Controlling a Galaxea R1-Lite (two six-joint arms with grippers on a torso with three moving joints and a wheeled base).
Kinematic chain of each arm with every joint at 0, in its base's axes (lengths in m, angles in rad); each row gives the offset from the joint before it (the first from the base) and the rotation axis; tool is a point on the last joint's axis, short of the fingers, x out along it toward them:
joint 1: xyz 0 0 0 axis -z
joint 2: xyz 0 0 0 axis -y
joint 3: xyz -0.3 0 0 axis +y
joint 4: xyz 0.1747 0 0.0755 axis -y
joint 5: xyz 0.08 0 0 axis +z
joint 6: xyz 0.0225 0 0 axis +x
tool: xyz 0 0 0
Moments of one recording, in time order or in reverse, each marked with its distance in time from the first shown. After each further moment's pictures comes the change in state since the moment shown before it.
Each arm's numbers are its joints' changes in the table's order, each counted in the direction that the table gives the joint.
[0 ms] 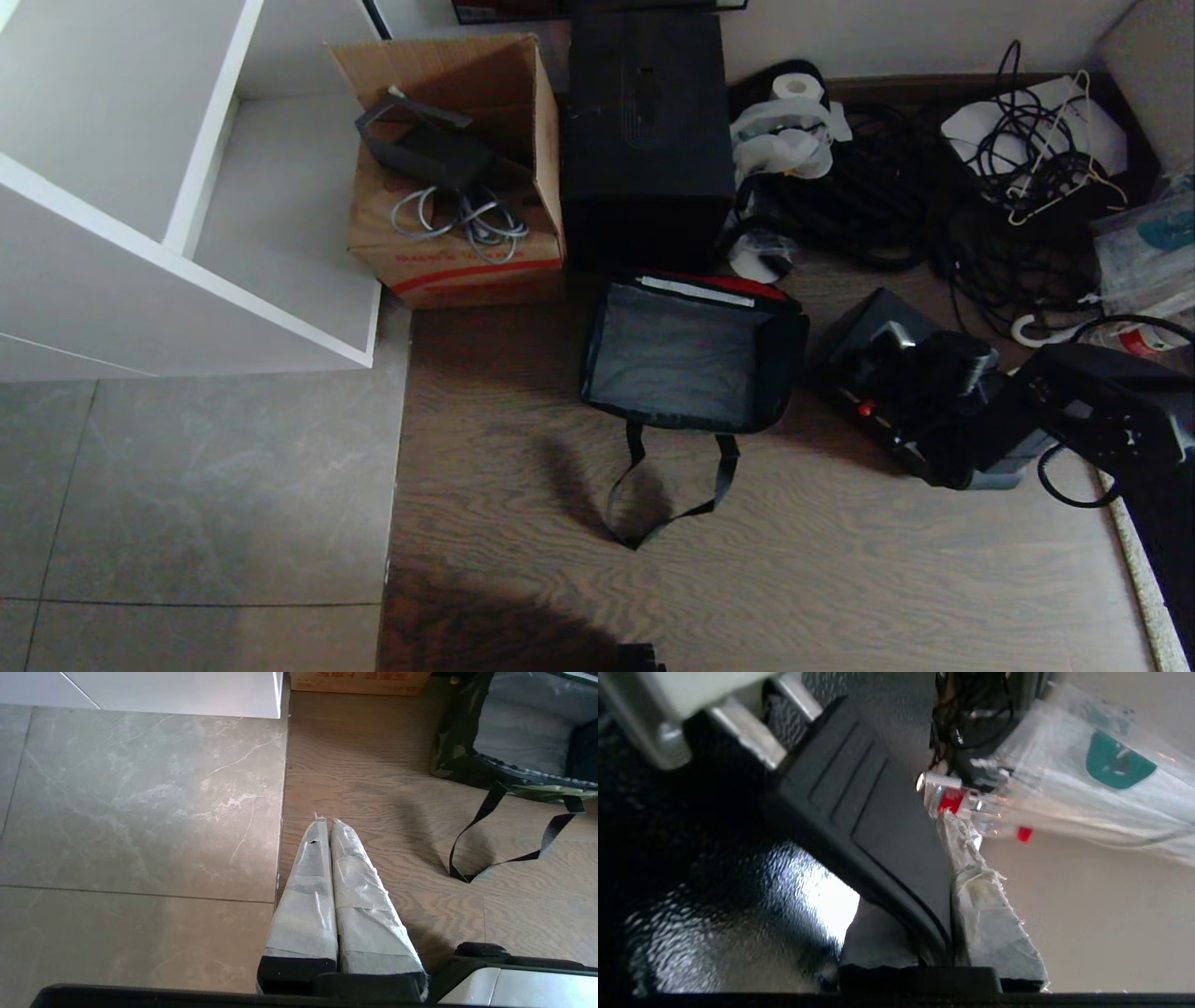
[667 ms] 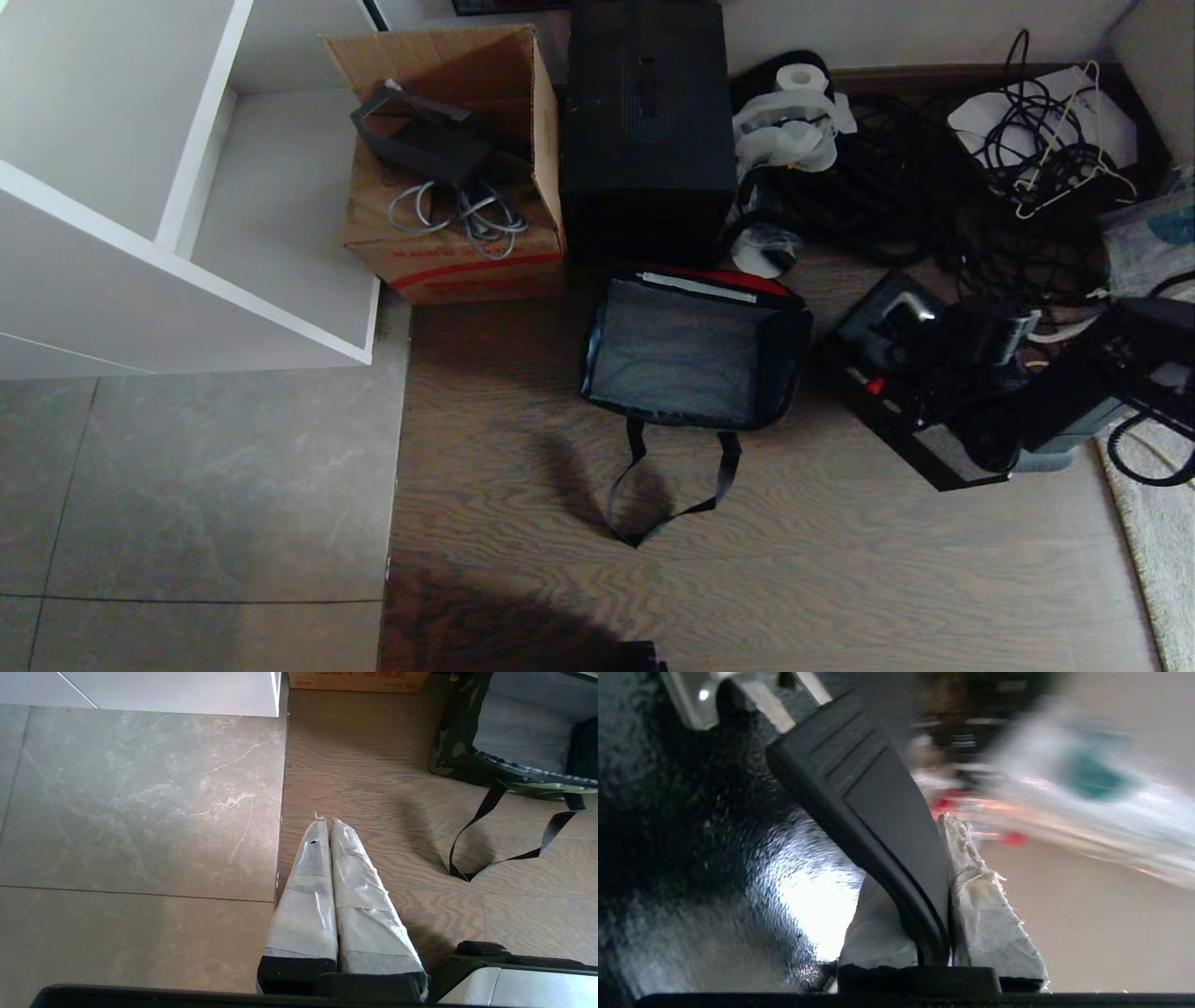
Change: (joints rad) left arm 0.000 0.000 0.000 0.000 0.000 0.000; right arm -0.030 0.318 0.199 -0.014 0.010 -0.020
